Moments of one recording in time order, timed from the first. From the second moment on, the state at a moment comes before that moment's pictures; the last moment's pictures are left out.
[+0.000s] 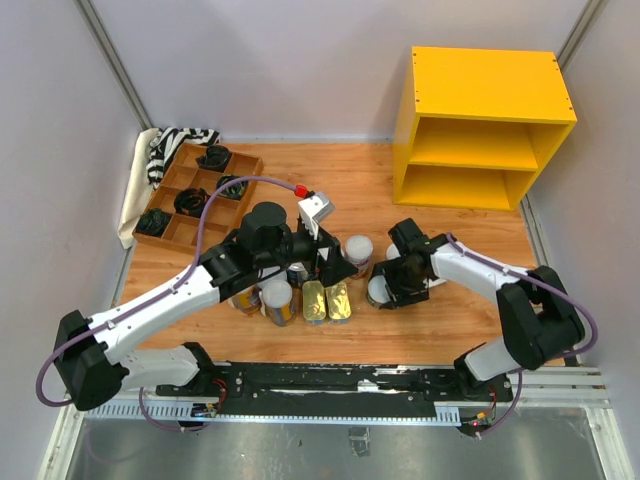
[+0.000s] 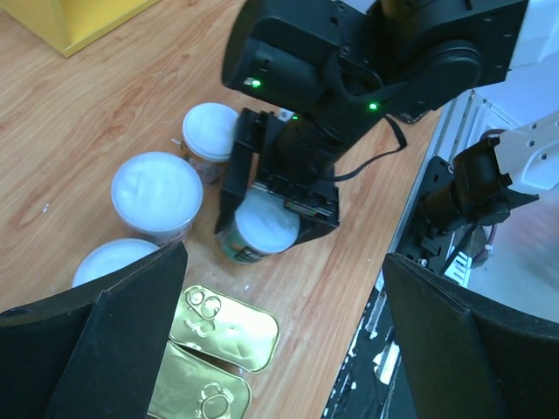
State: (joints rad) left arm -0.83 1.16 0.93 -0.07 0.33 -0.24; right arm 0.49 1.45 0.78 -0.71 -0.17 1.74
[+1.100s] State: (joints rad) left arm -0.75 1.20 0.99 -0.14 0.36 -0.25; right arm 0.17 1.25 0.91 -0.89 -0.10 1.33
